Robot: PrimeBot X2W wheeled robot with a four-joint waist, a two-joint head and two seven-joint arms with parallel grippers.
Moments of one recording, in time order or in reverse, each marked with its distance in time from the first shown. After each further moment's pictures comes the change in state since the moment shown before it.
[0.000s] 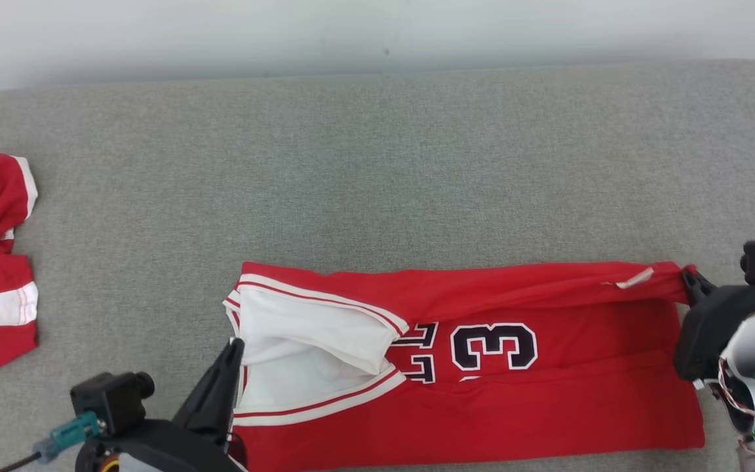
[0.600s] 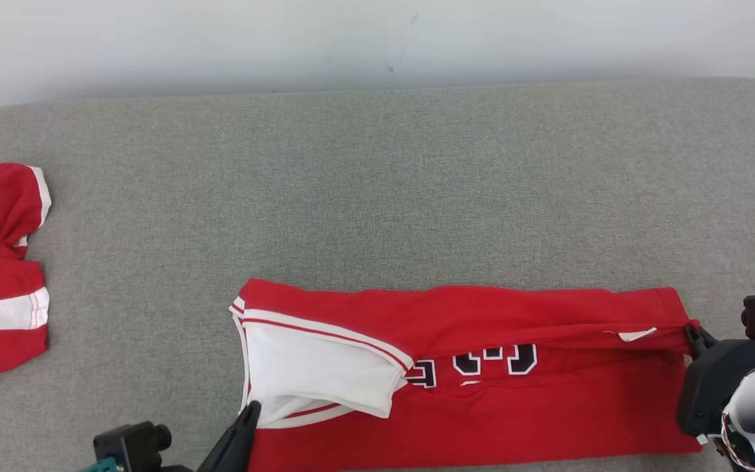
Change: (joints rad) left arm 0.116 -0.037 -0.013 0.012 -0.082 0.009 0.011; right arm 0.171 0.056 -0.052 -0.140 -0.021 0.000 0.050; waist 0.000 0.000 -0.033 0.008
